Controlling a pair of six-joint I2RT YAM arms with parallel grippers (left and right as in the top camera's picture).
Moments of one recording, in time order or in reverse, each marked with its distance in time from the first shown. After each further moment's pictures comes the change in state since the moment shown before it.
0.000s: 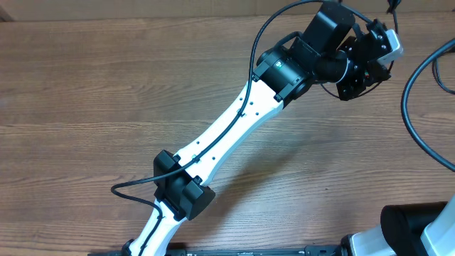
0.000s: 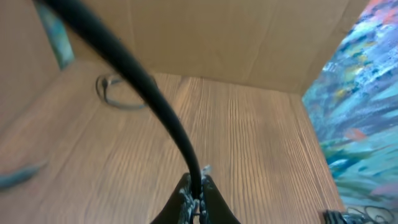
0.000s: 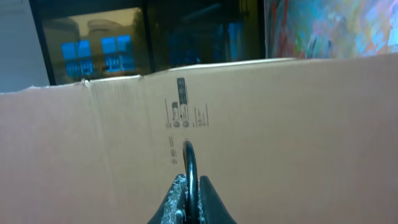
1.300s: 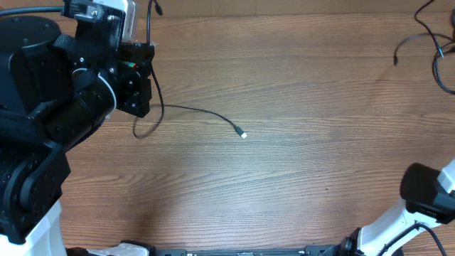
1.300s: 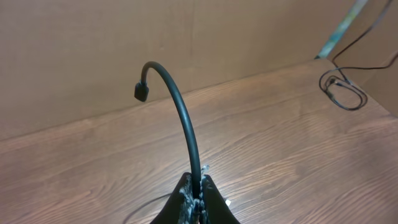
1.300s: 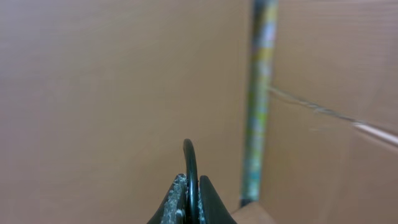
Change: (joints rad) left arm 0.569 -0.765 0.002 -0.795 -0.482 -0.168; right arm -0.468 0.236 -0.093 0.051 0.076 -0.017
